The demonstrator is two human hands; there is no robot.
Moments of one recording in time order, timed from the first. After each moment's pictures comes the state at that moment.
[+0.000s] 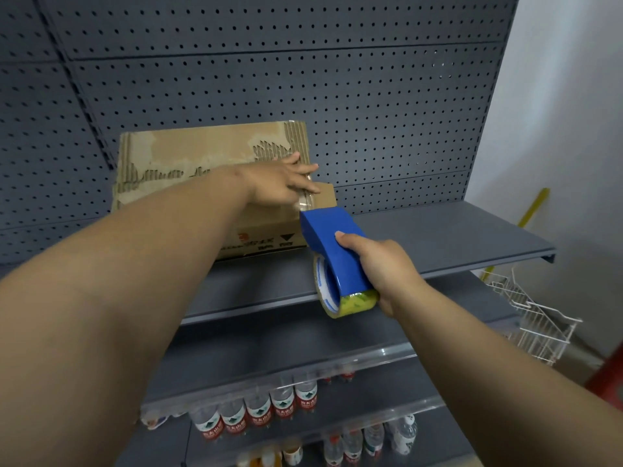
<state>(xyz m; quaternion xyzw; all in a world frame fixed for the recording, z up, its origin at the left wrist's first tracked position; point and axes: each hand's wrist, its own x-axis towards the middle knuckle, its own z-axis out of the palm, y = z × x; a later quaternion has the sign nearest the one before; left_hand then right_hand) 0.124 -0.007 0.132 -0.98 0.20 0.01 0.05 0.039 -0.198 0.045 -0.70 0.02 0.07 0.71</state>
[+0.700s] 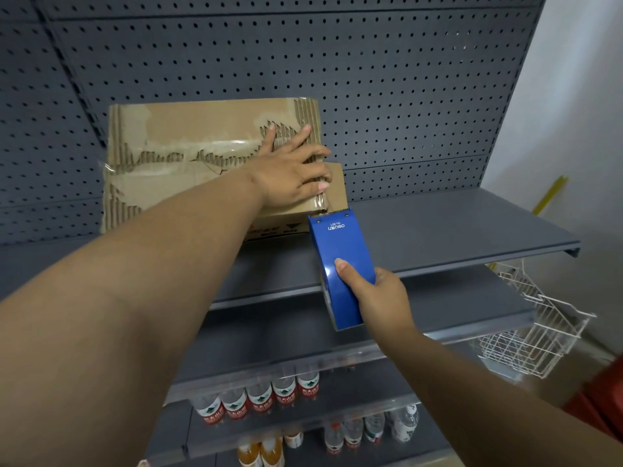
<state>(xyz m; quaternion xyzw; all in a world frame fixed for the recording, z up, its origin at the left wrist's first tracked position) 0.145 -0.003 0.091 -0.96 0.23 -0.13 0.12 0.042 -0.187 -0.027 -0.74 0.00 0.02 0.67</state>
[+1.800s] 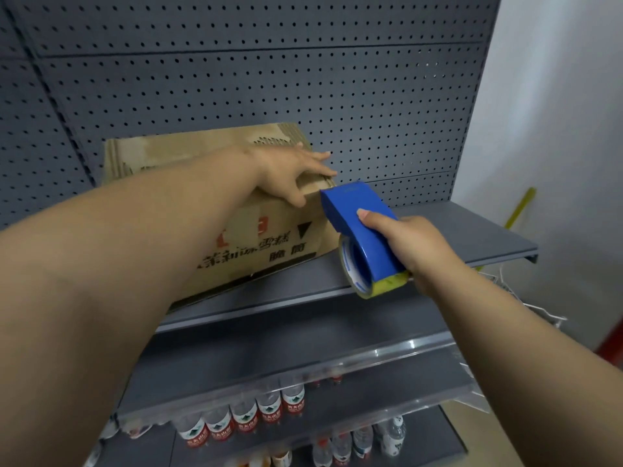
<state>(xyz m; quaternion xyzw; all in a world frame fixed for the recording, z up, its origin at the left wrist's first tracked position) 0.133 -0.057 0.154 -0.97 0.20 0.01 0.12 0.061 -0.256 0.066 -0.78 0.01 0.00 0.62</state>
